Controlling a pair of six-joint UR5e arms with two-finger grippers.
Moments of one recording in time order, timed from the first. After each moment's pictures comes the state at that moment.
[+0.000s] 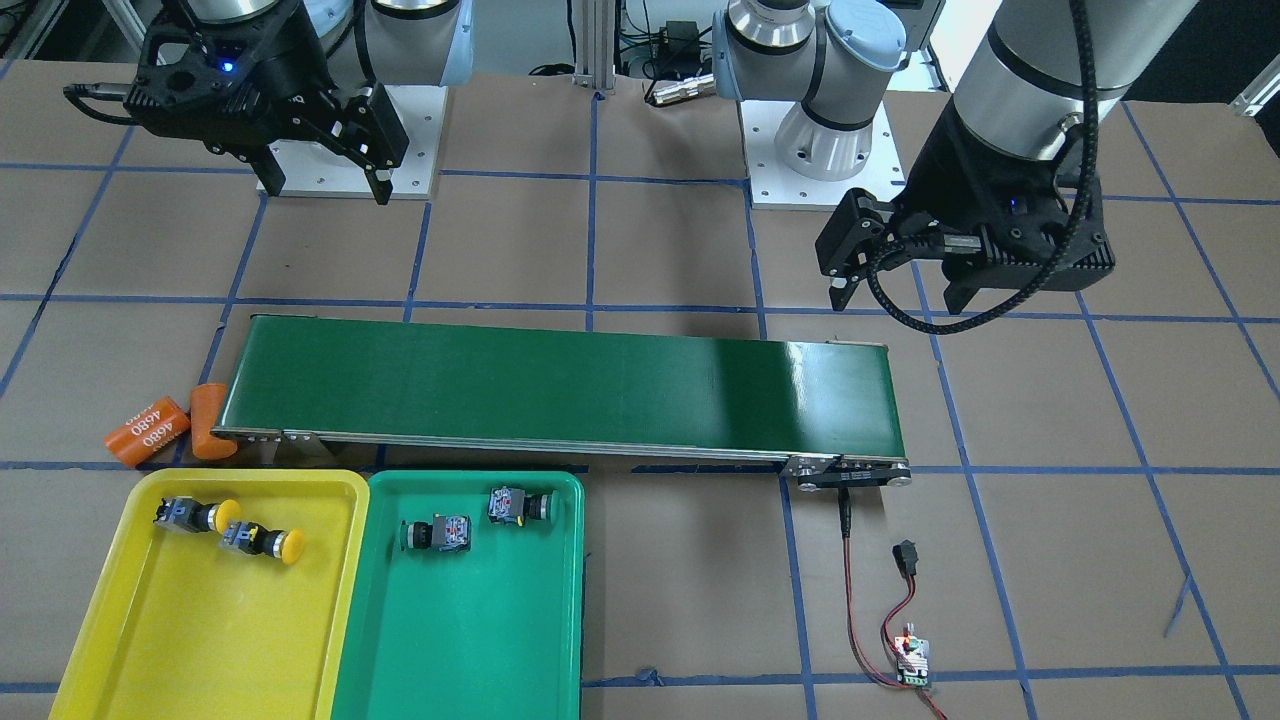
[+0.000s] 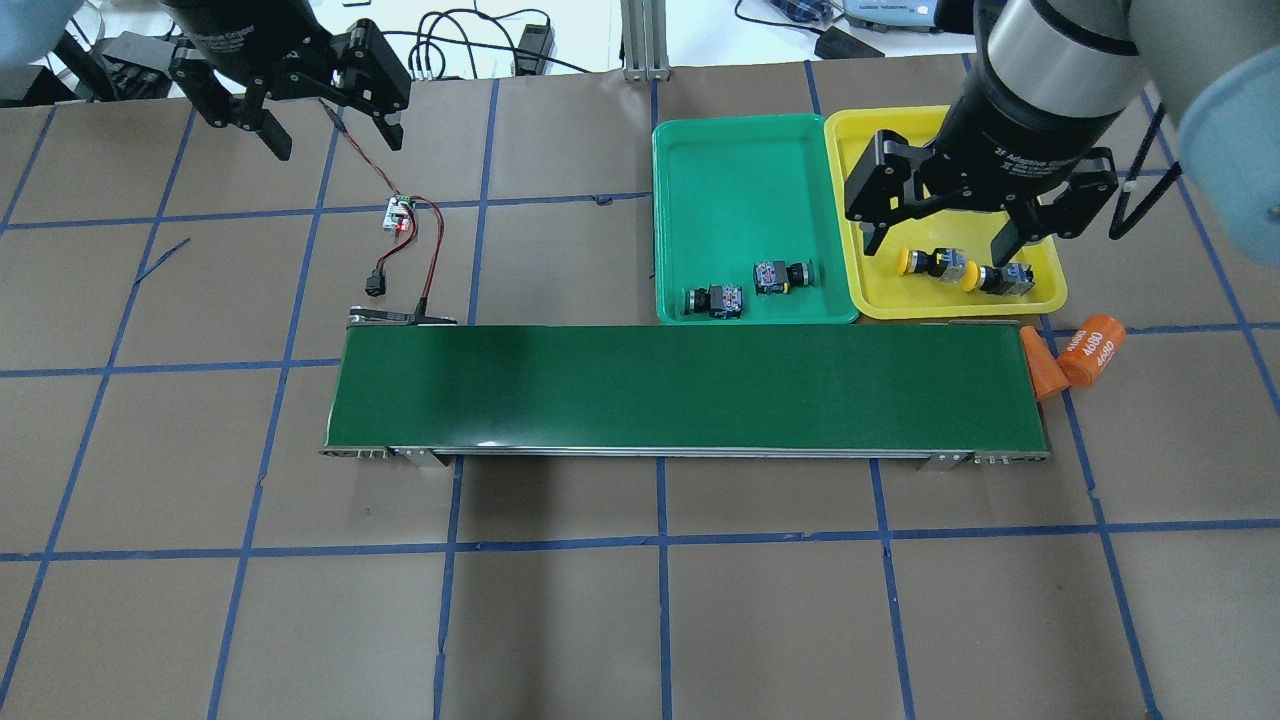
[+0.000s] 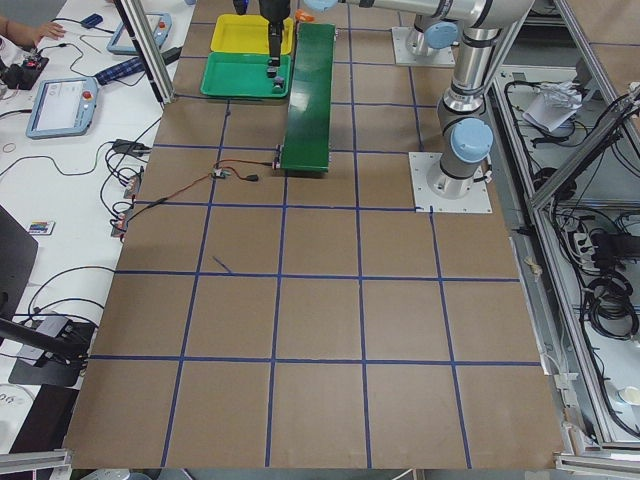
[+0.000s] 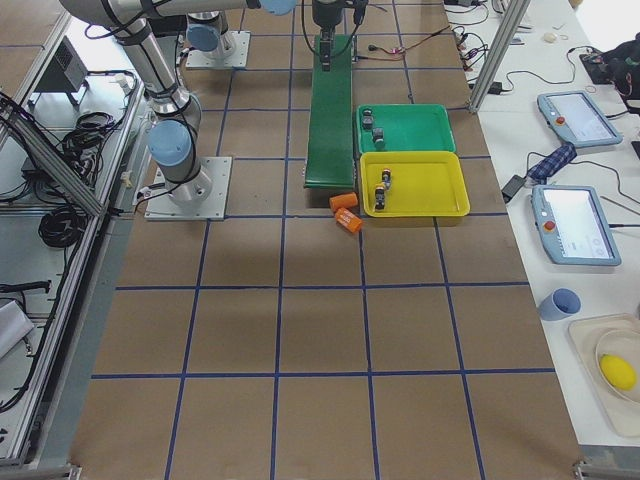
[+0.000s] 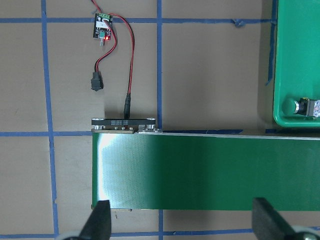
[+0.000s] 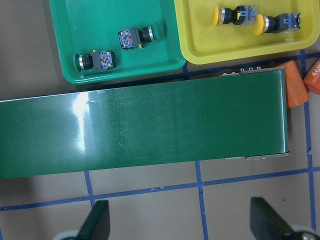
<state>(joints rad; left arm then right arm) -1.56 -1.72 -1.31 -1.65 1.54 0.00 1.61 -1.68 1.60 -1.53 -1.53 0.19</state>
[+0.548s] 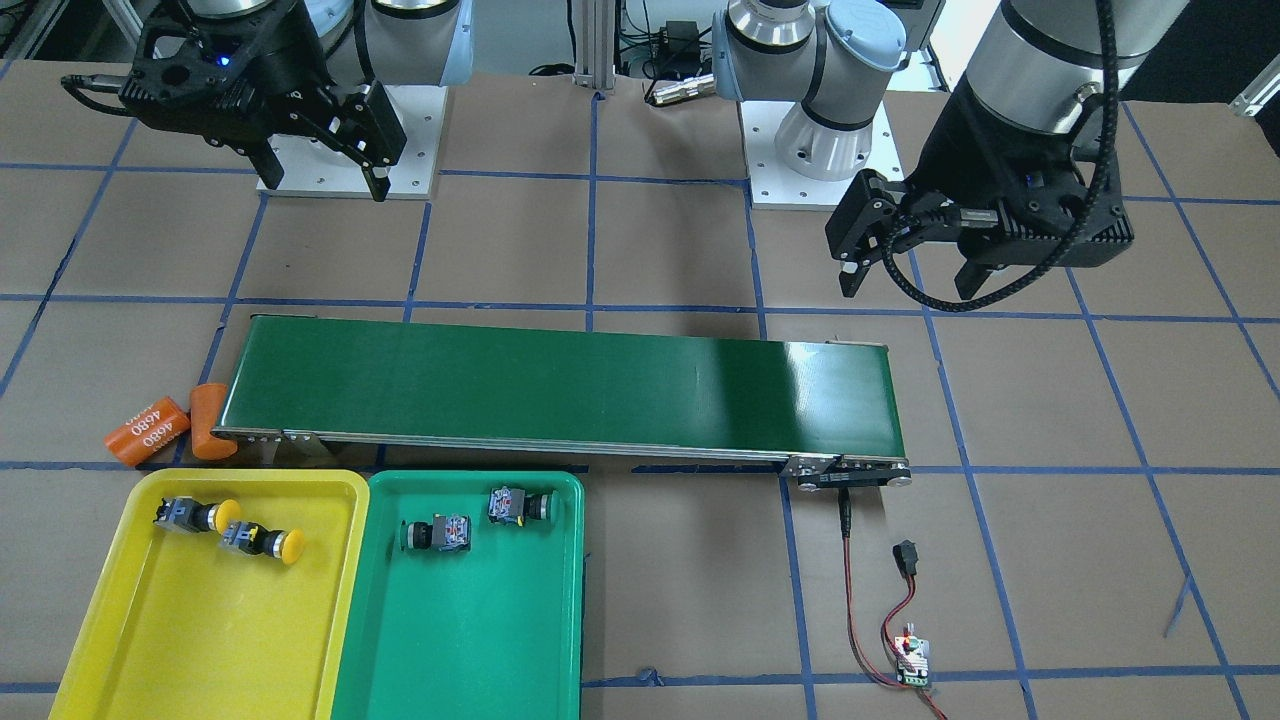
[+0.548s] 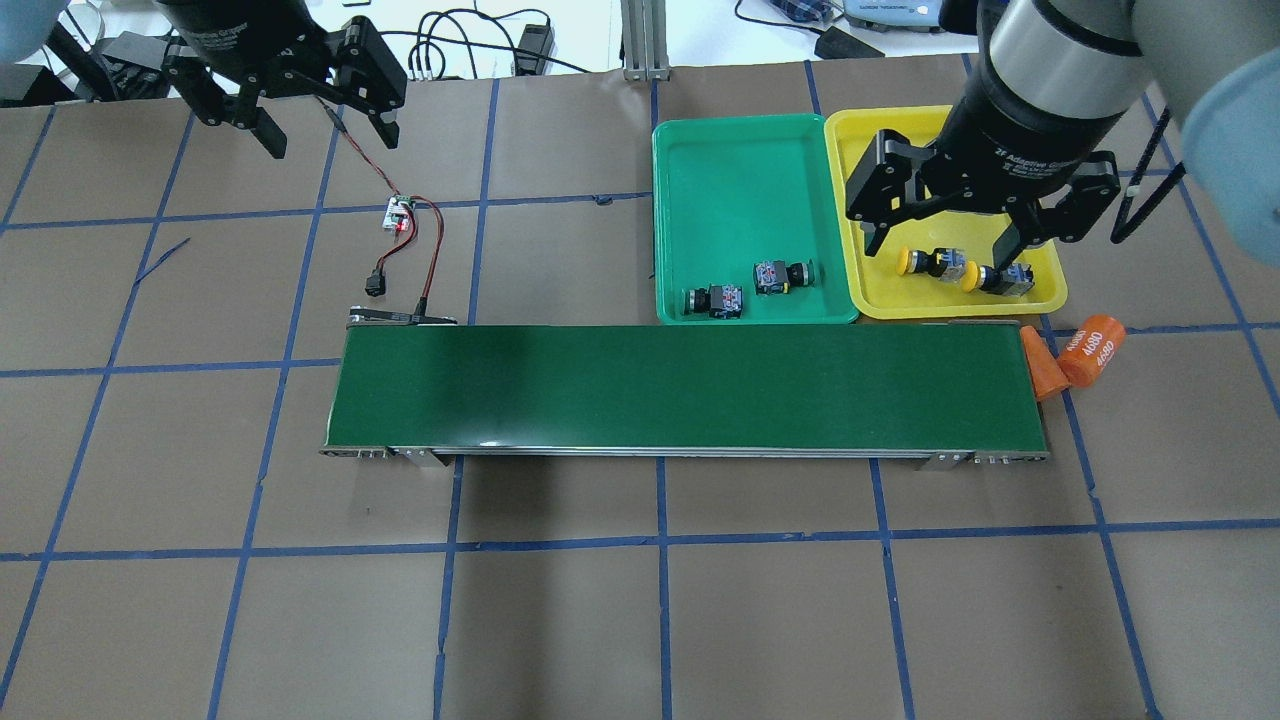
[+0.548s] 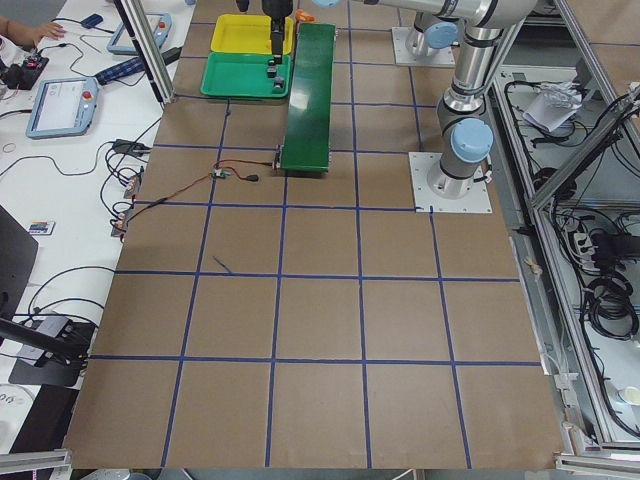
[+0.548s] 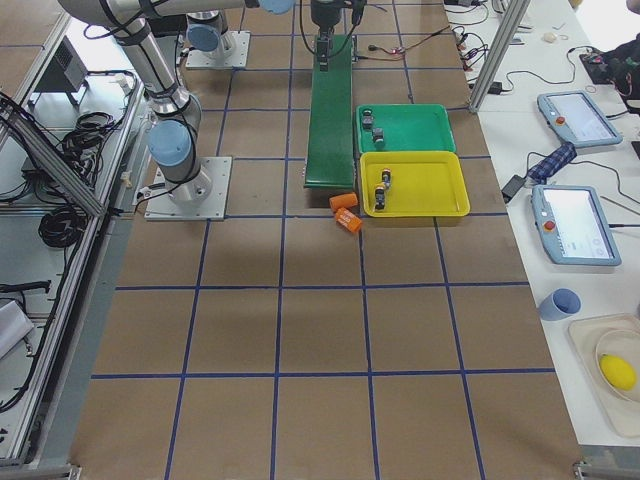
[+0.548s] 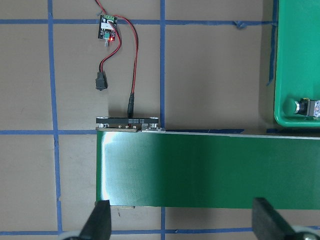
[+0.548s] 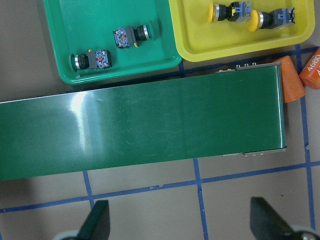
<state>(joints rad) -1.56 -1.70 -1.31 -1.66 1.54 0.00 1.61 -1.68 1.60 -1.52 -1.54 0.18</state>
